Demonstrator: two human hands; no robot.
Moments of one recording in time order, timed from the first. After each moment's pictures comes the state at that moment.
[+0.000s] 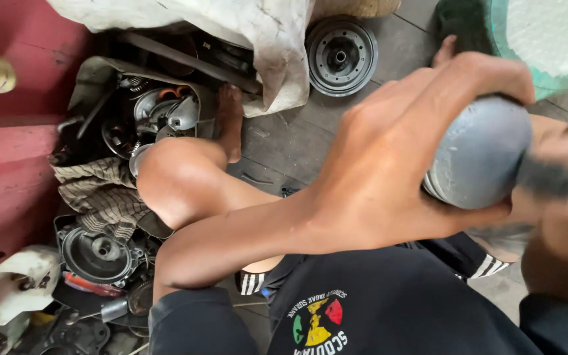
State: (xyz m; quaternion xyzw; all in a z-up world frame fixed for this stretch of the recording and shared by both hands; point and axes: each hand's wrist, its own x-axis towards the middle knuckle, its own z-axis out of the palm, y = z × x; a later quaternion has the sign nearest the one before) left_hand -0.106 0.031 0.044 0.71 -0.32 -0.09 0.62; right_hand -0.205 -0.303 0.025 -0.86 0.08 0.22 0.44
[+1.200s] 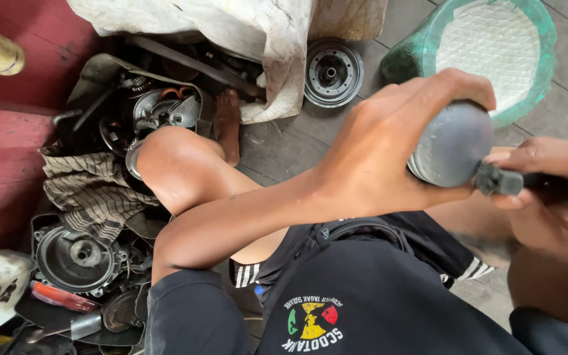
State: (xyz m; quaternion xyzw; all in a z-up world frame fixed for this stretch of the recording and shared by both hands) left_hand -0.134 0.046 0.028 0.67 -0.39 -0.05 0.63; right_hand -0.248 -0.183 0.059 -0.90 -0.07 -0.05 0.43
